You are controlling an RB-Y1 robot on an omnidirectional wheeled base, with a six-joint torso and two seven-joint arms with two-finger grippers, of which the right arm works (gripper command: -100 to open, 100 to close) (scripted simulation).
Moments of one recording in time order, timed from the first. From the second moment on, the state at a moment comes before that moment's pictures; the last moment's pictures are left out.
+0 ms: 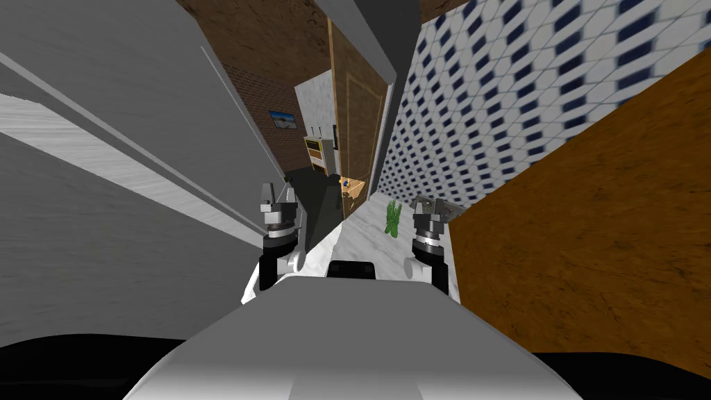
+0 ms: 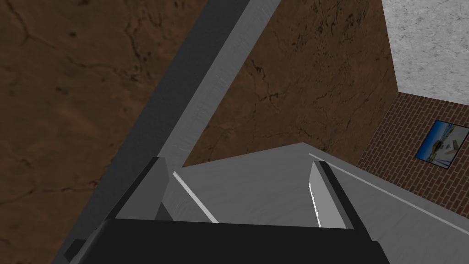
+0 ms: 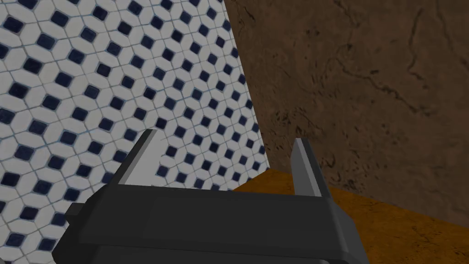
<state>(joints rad) 0.53 -0.01 -0.02 -2.25 -0.04 -0.49 -0.08</state>
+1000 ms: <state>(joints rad) 0.47 -0.08 0.12 -2.11 -0.05 -0.54 -0.28</state>
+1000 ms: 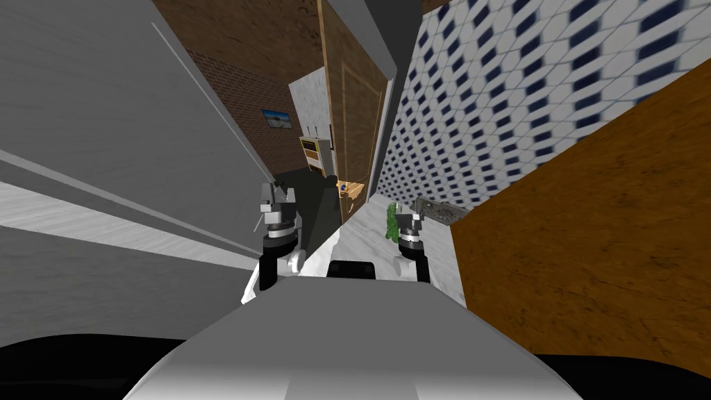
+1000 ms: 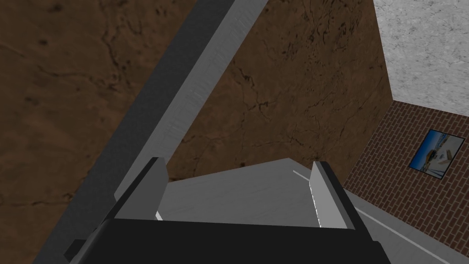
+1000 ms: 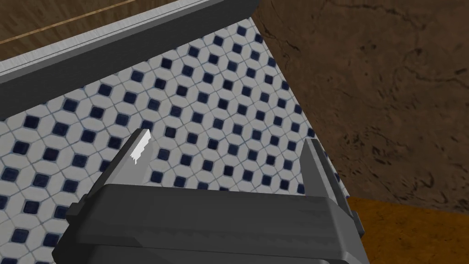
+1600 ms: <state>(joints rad) 0.44 -0.11 0.19 -2.04 -0.05 -0.57 -0.38</state>
